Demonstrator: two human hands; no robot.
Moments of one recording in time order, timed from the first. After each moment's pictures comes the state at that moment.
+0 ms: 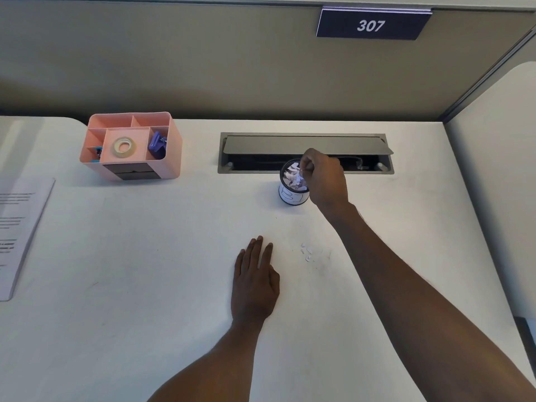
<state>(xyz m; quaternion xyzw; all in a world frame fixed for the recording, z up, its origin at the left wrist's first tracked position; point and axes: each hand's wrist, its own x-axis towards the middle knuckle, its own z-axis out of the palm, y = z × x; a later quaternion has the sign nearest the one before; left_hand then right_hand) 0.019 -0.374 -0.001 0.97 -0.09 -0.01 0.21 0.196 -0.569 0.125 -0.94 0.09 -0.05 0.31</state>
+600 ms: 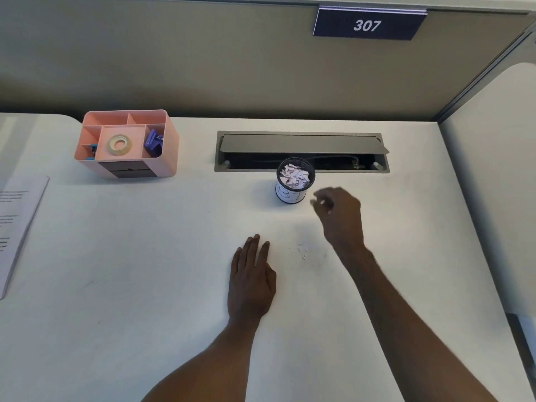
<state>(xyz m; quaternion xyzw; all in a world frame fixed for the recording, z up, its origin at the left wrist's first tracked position) 0.020 -0.375 -0.003 0.97 -0.09 -0.01 0.22 0.112 -0.588 0.105 -0.91 0.12 -0.11 0.39</state>
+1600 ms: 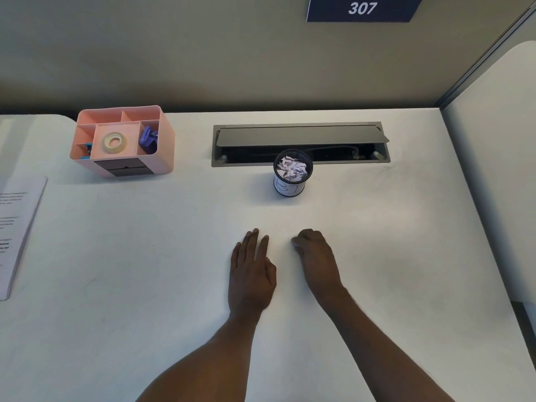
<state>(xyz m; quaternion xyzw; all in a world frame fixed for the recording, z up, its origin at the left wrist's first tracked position) 0.020 -0.375 -0.003 0.97 -0.09 0.01 0.21 0.032 -0.547 0.034 -0.95 0.07 0.04 0.29</state>
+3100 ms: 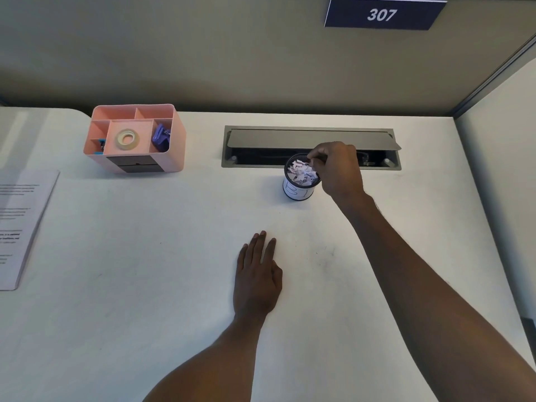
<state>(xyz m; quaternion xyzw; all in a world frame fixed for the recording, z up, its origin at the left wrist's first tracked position) 0.019 -0.375 0.000 0.97 -0.08 -0.02 0.21 0.201 -0.581 0.141 -0.94 0.07 -0.07 0.34</state>
